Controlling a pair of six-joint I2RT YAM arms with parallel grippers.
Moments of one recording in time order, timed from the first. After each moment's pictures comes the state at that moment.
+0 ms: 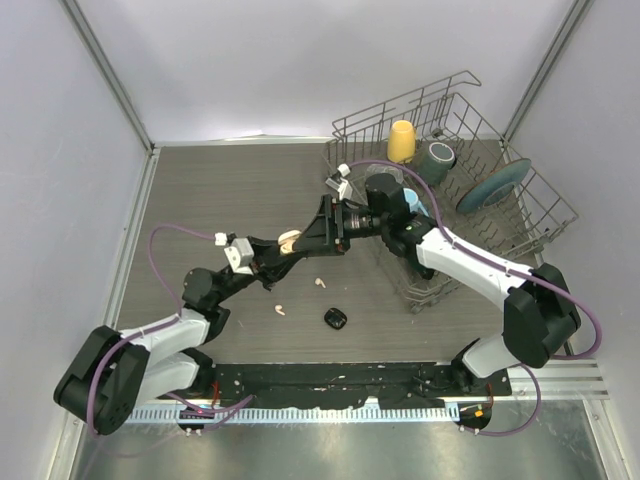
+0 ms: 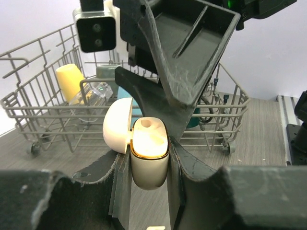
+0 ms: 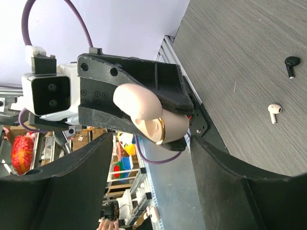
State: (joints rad) left arm -0.48 1.13 0.23 1.31 0.61 -0.20; right arm 0.66 1.48 1.07 0.08 -0.83 0.98
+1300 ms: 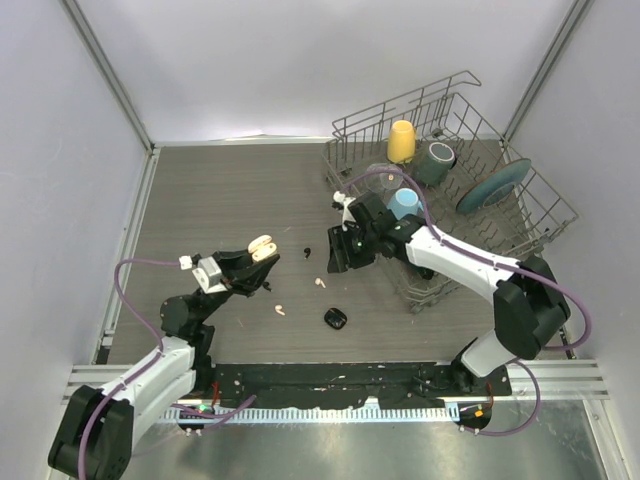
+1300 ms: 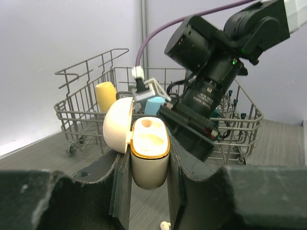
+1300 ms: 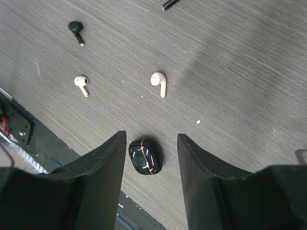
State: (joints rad) left arm -0.35 0.78 0.05 1.26 0.54 -0.25; right arm 0.70 1.53 1.11 -0.48 -0.25 0.37
